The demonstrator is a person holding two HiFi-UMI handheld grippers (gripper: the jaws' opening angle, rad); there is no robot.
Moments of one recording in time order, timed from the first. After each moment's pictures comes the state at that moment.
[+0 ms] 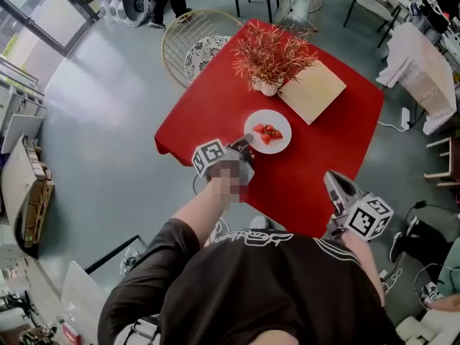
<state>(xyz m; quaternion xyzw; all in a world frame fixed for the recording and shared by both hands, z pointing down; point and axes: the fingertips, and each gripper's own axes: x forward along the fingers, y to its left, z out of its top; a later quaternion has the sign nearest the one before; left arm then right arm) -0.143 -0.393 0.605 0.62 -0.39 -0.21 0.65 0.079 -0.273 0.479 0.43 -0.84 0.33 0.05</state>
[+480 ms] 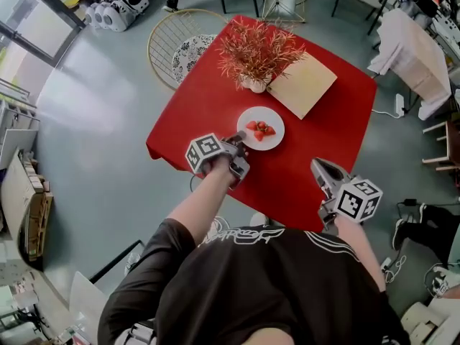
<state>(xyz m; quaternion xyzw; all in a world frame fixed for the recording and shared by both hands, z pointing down) -0.138 -0.402 0.618 0.59 -0.41 -0.15 0.67 0.061 -0.297 0.496 0.42 -0.84 0.34 0.07</state>
